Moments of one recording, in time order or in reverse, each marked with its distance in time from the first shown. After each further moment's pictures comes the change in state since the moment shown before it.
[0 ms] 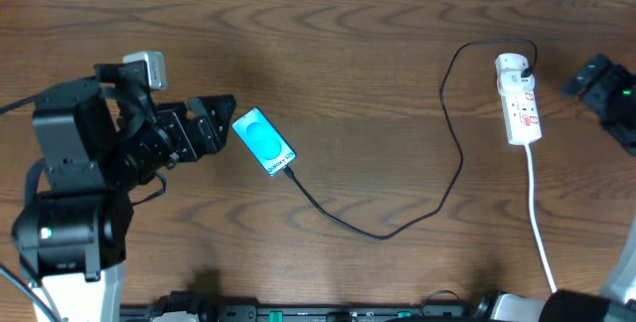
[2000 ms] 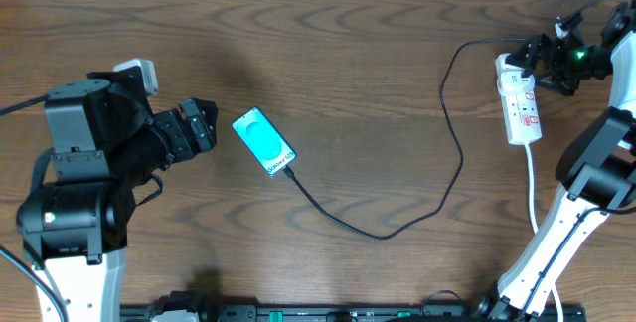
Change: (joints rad) left arm 0.000 0.041 0.000 -0.097 -0.216 0.000; right arm -0.031 0.987 0.613 -0.059 -0.561 -0.539
